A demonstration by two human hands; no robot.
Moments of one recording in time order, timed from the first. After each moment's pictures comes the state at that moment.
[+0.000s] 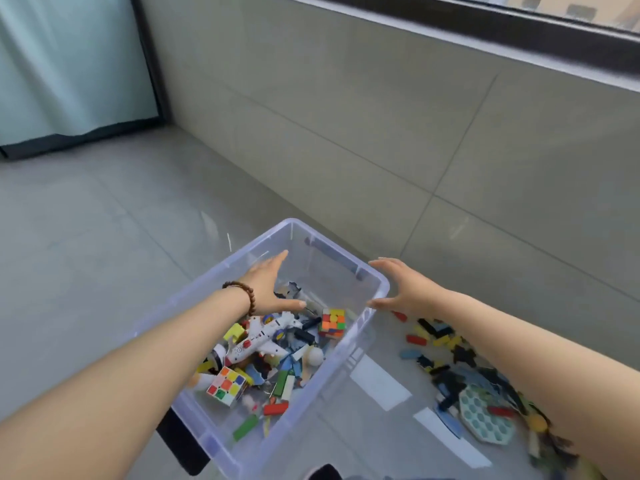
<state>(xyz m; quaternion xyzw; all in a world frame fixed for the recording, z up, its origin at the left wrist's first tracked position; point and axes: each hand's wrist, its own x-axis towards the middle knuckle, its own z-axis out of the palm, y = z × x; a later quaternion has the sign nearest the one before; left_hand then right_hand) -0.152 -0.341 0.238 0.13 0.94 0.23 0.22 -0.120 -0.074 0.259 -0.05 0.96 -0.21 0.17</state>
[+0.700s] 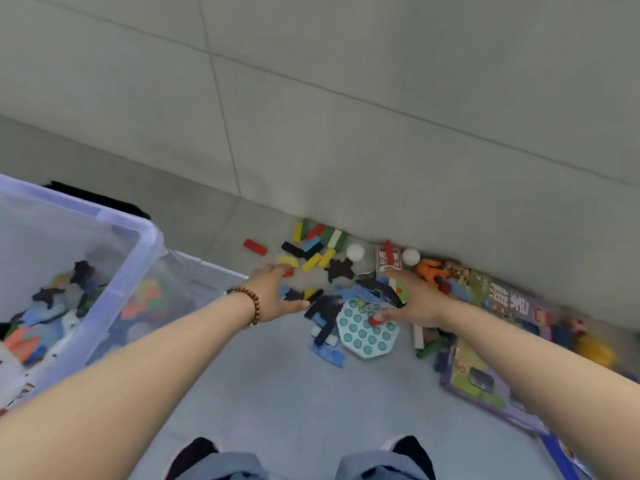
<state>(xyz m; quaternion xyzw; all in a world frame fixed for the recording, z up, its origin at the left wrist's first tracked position) -0.132 -0.011 0.060 0.29 0.88 0.14 0.36 0.007 0.223 0.073 0.23 0.89 -0.31 0.25</state>
